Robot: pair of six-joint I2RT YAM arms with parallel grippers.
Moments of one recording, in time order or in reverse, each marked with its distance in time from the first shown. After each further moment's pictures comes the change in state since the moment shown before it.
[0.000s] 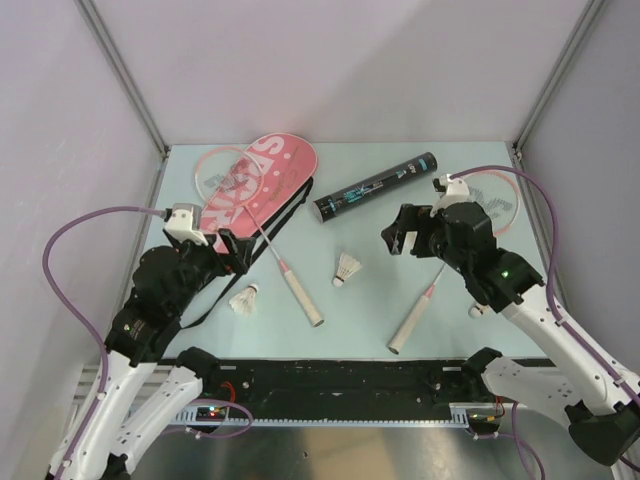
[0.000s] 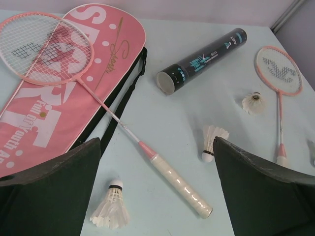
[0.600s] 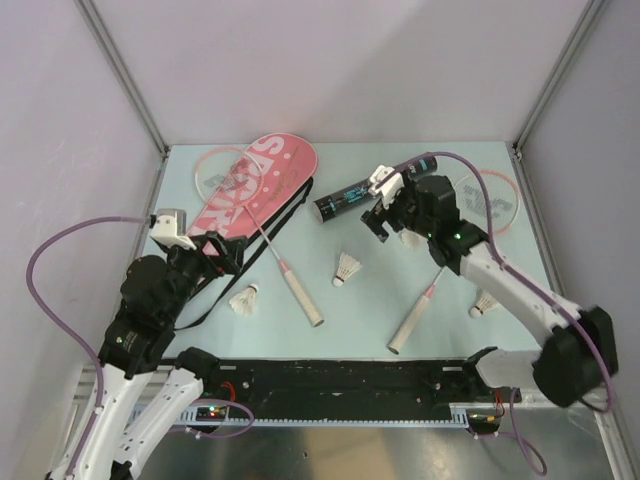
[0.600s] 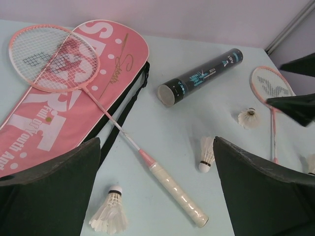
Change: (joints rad) left arm 0.048 -0.060 -0.001 0.002 0.006 -0.026; right arm -0.058 0.276 -0.003 0.404 -0.273 -0.826
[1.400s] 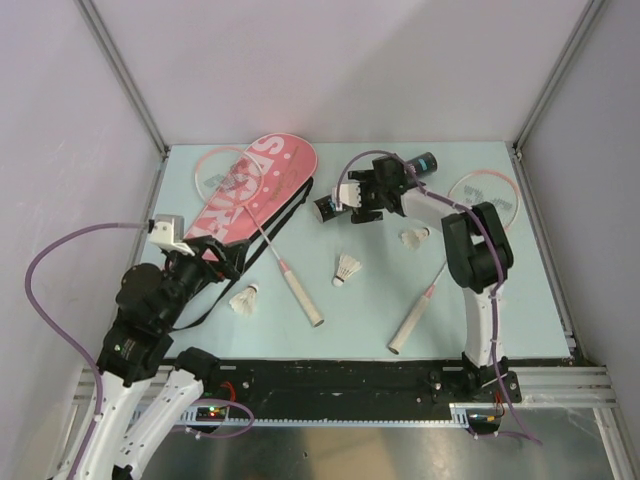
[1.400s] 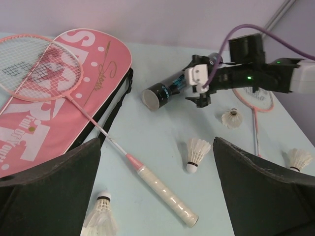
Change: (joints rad) left arm 0.001 -0.052 -0.024 0.032 0.069 -0.011; right arm -0.141 0.871 0.469 -0.022 -0.162 -0.927
